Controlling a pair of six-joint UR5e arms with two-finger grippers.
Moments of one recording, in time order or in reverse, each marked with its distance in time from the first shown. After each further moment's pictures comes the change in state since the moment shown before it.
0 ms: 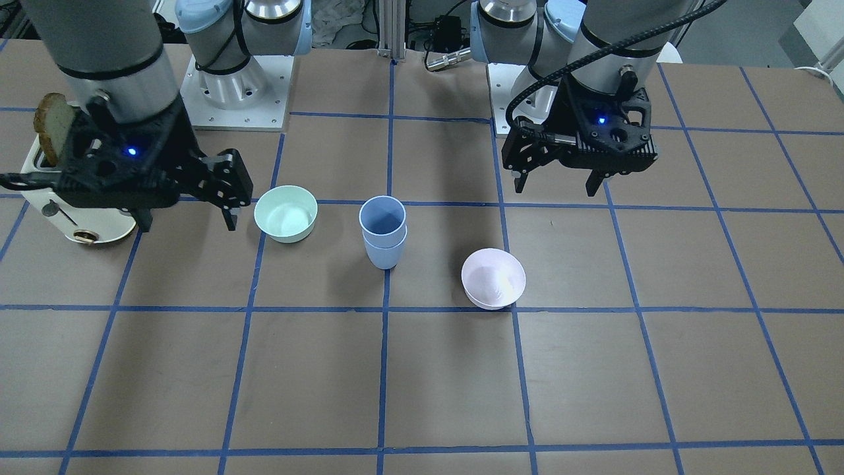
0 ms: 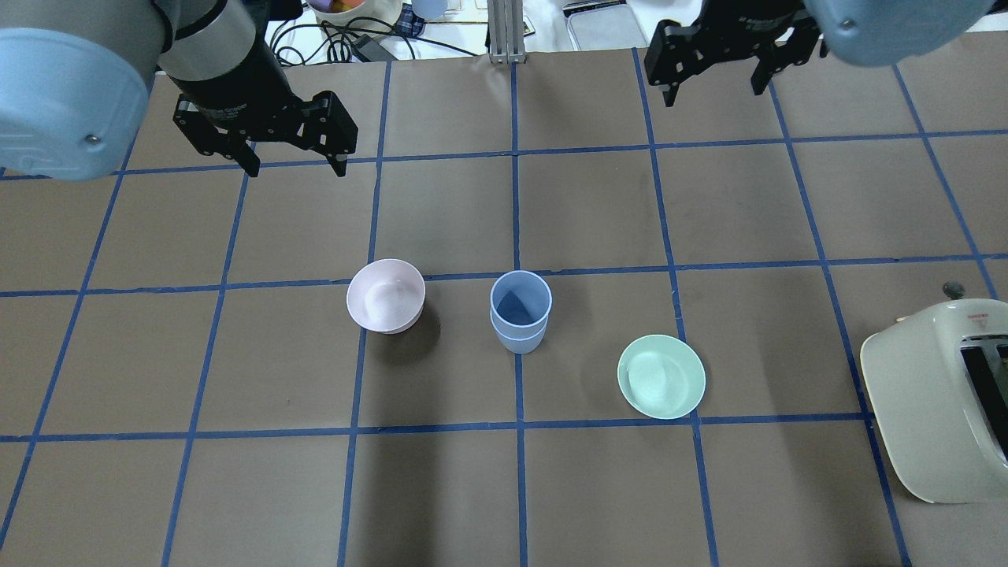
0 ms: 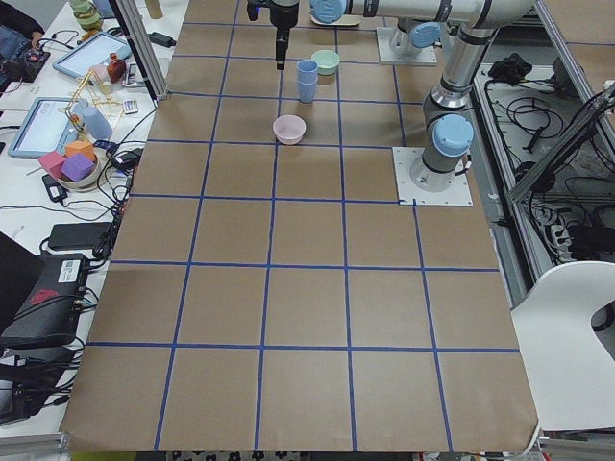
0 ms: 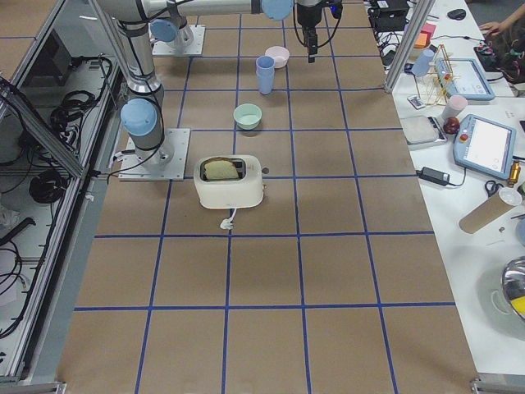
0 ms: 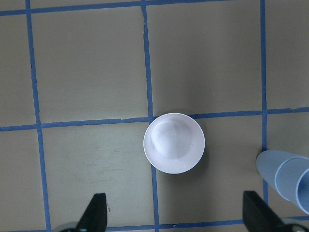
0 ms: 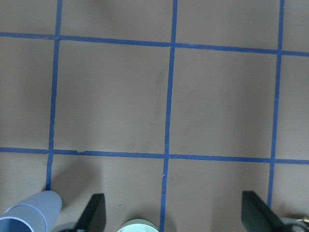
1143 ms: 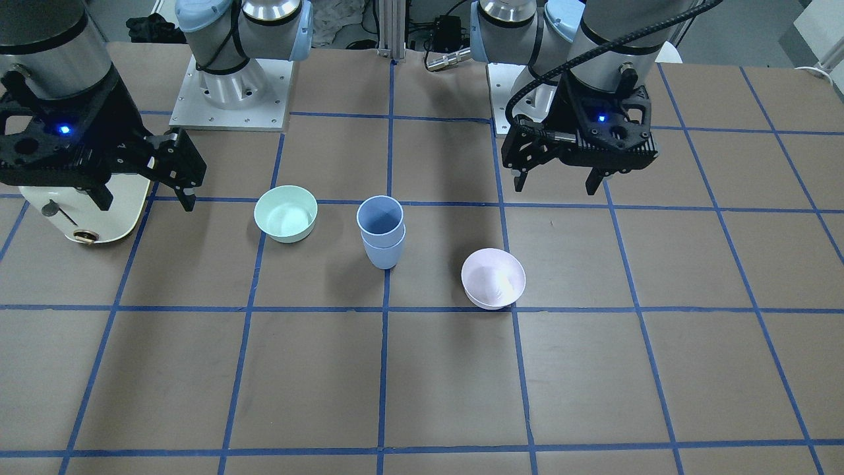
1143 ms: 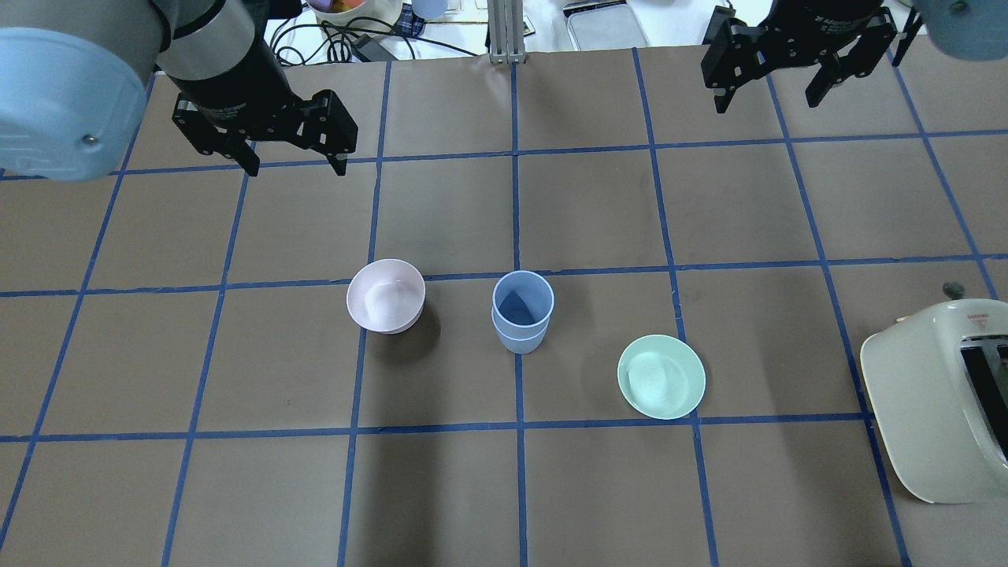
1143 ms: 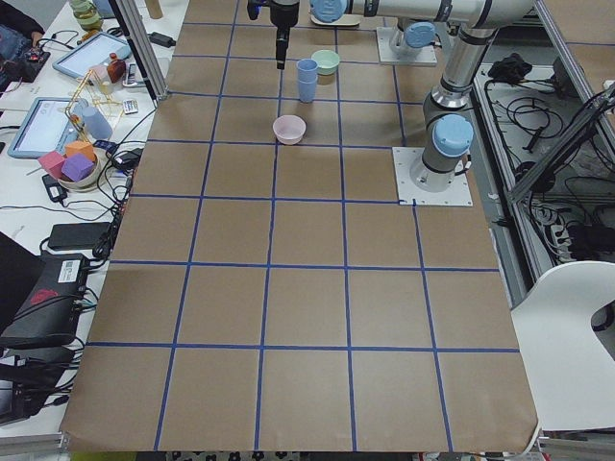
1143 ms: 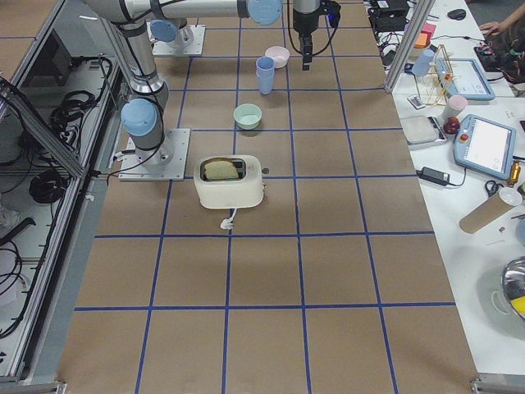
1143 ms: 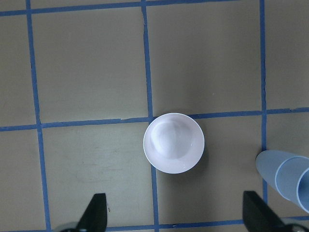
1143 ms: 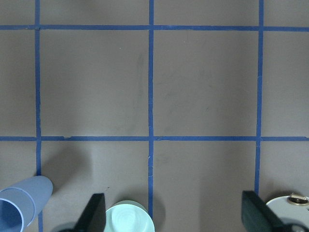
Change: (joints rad) left arm -0.001 0.004 0.001 -0.001 -0.001 -0.003; right arm -0.080 -0.058 0.056 0.041 0.044 -0.026
